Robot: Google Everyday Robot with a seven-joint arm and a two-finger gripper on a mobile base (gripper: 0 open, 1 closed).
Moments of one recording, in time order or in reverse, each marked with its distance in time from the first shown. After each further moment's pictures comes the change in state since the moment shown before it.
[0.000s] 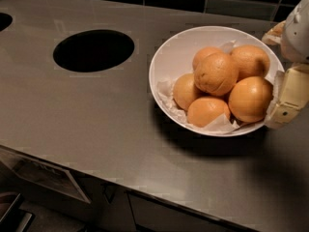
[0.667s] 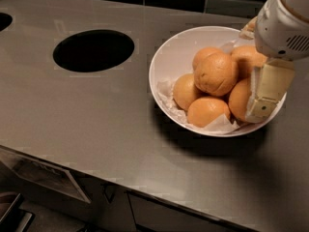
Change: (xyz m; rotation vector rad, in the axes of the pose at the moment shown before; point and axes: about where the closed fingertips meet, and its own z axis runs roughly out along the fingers) arm -0.035 -0.001 0.003 -0.001 0.012 -0.087
